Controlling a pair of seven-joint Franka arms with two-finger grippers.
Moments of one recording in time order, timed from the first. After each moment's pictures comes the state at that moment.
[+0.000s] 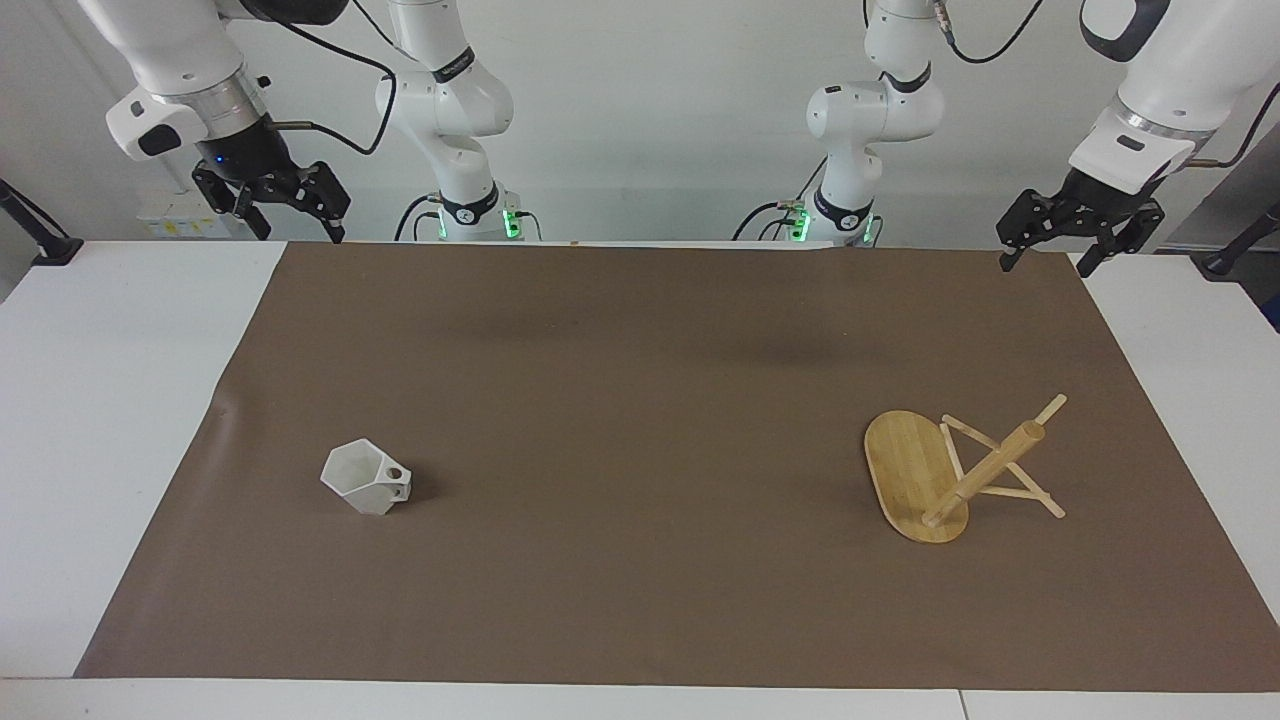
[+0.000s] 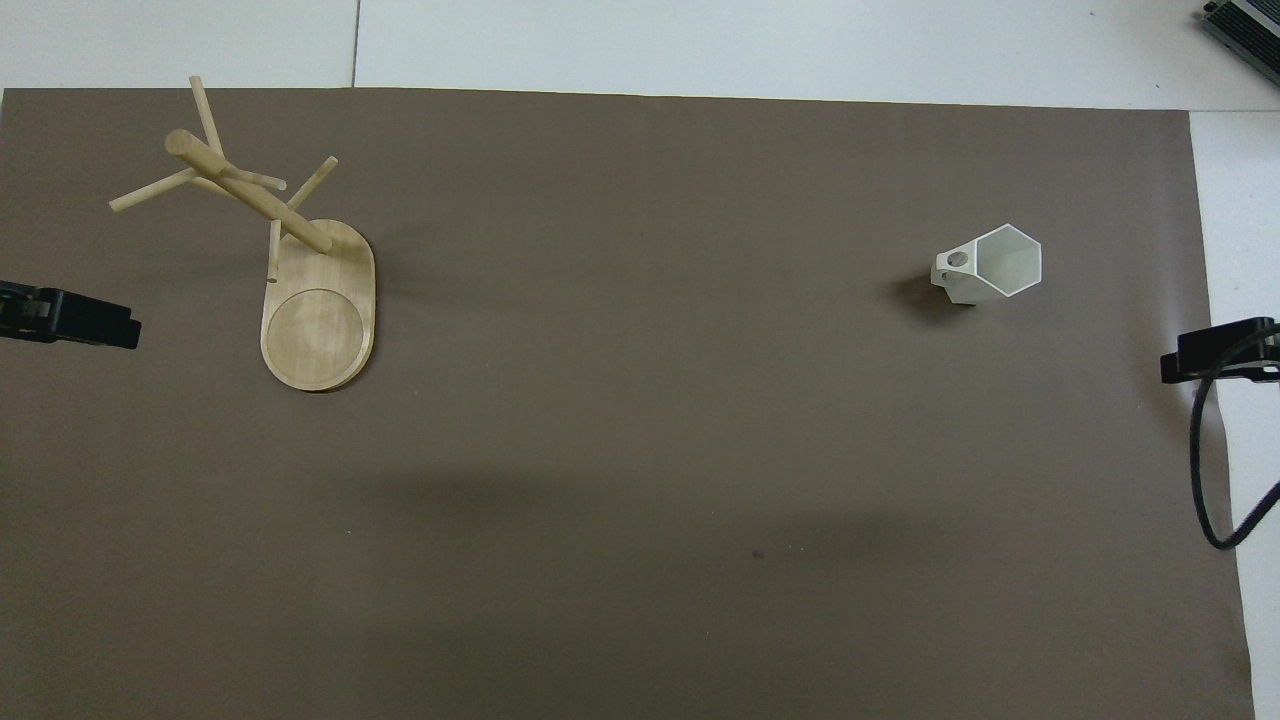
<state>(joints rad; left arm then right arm) -0.01 -0.06 0.02 -1.60 -0.01 1.57 0.15 -0.10 -0.10 -0.01 -1.63 0.02 1.50 -0.01</state>
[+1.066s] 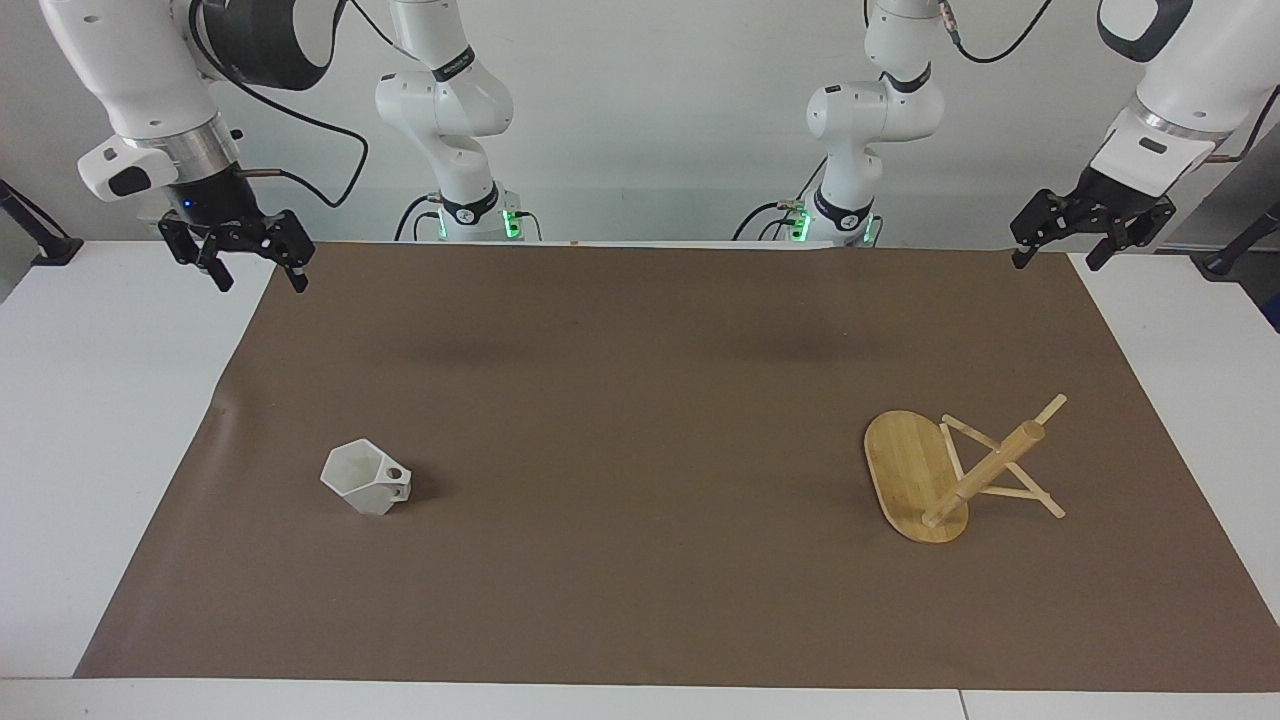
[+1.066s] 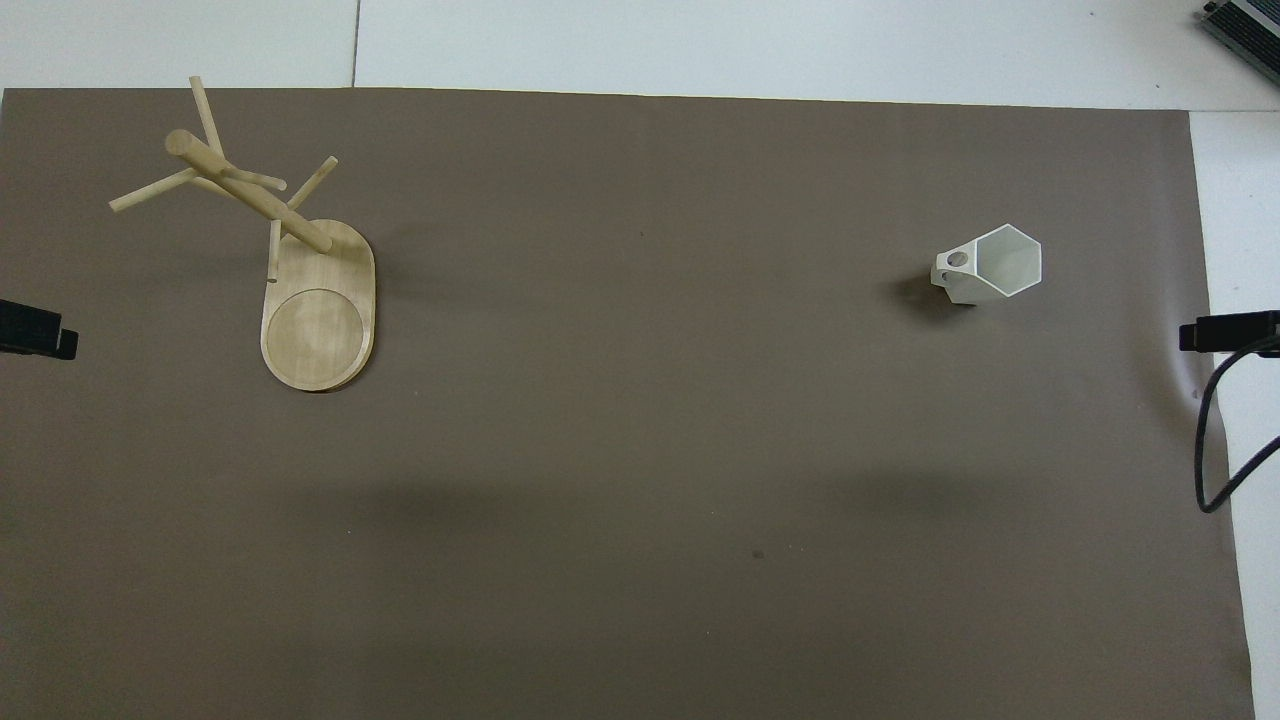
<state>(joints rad) -0.02 -0.06 0.05 -1.60 -0.01 1.54 0.11 -0.10 -0.12 -0.09 -1.85 0.02 1.89 -0.17</state>
